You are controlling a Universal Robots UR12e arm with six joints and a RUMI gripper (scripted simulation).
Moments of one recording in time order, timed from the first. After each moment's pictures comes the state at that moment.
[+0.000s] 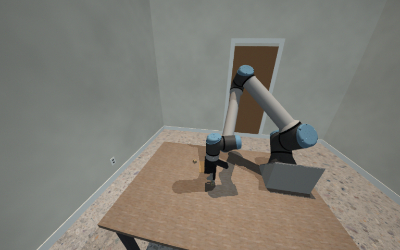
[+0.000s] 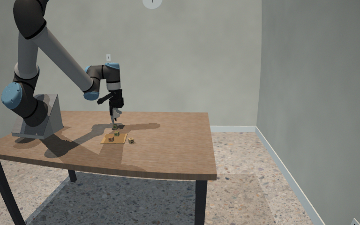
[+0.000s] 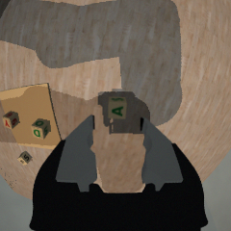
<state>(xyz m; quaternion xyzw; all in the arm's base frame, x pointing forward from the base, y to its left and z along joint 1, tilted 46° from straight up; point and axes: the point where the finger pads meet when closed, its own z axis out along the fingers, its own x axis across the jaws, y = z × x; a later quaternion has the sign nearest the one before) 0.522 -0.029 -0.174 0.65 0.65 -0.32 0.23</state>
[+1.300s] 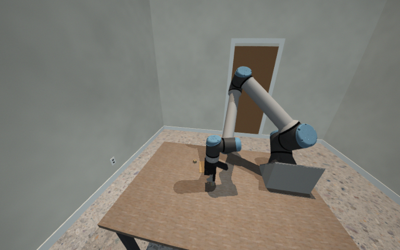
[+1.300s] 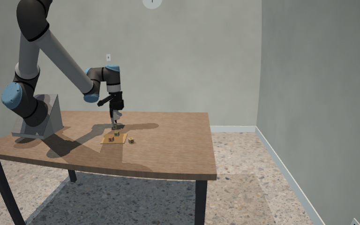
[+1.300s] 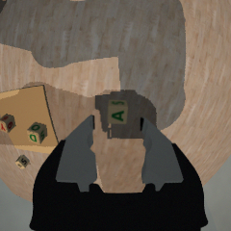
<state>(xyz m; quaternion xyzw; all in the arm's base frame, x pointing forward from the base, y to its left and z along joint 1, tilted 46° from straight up) 0.521 -0.039 -0.184 0.65 0.65 -0.32 0.23</state>
